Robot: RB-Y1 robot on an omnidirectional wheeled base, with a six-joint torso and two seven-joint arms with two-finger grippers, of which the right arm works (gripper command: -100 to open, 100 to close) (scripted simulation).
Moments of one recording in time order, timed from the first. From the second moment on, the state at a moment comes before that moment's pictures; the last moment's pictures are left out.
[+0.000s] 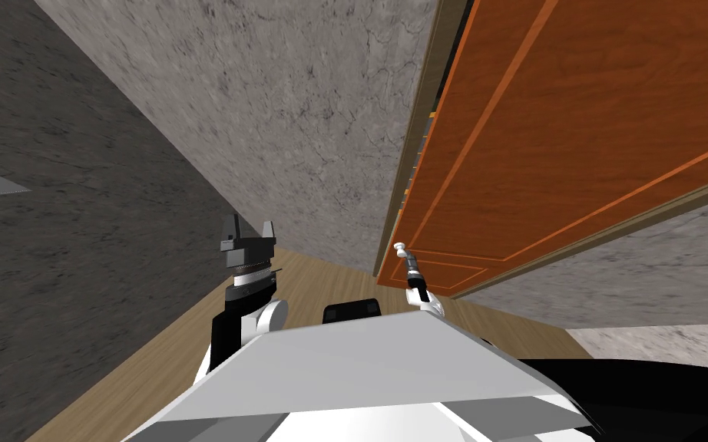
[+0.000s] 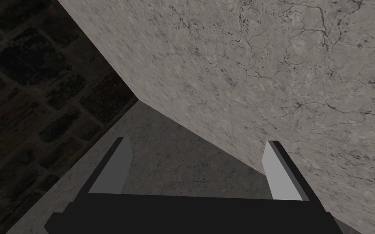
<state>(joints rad) -0.06 -0.18 -0.37 -0.68 0.08 -0.82 -0.03</state>
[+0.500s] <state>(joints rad) -0.06 -0.18 -0.35 -0.67 0.05 -0.82 -0.10</state>
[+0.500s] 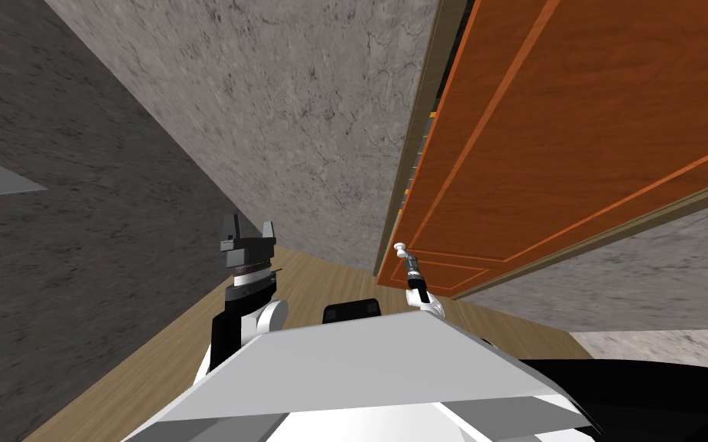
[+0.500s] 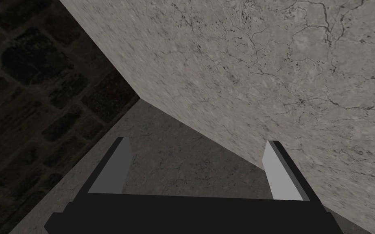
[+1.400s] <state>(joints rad) -0.03 -0.20 -0.31 -0.70 -0.04 -0.80 -0.29</state>
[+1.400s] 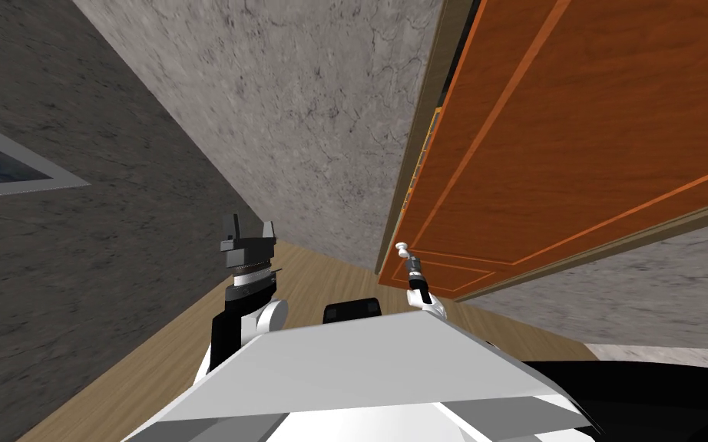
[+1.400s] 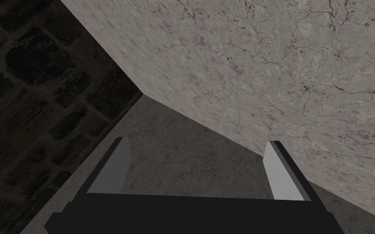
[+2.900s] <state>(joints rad) -0.04 -0.18 -0.27 -0.69 -0.20 -0.80 -0.65</state>
